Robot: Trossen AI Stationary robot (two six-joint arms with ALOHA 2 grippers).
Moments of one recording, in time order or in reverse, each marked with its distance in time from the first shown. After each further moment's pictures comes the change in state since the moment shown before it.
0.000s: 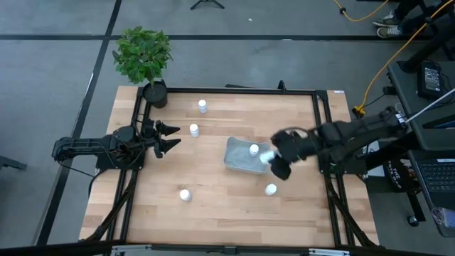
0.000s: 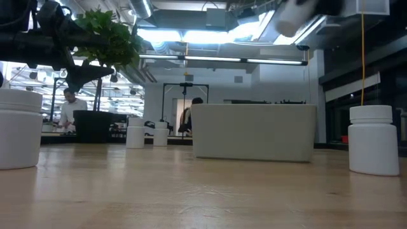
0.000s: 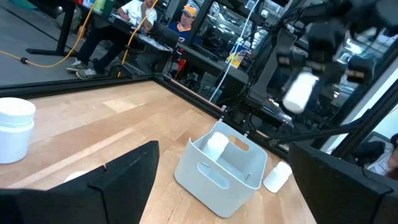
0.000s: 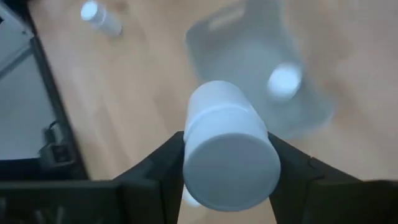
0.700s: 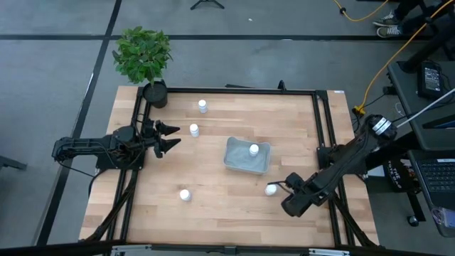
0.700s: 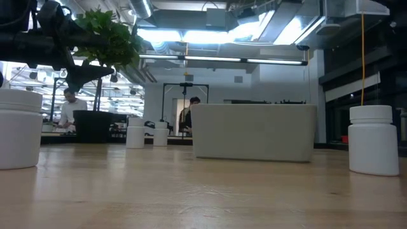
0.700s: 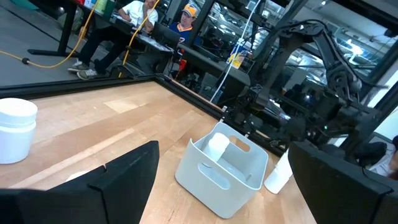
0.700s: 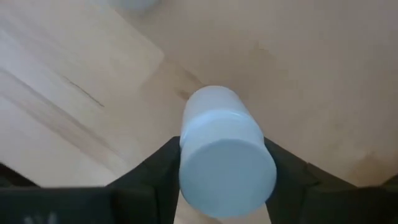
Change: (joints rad) left arm 0.000 -0.002 0.000 0.000 -0.005 0.000; right arm 0.462 0.174 -0.419 0.128 -0.199 0.821
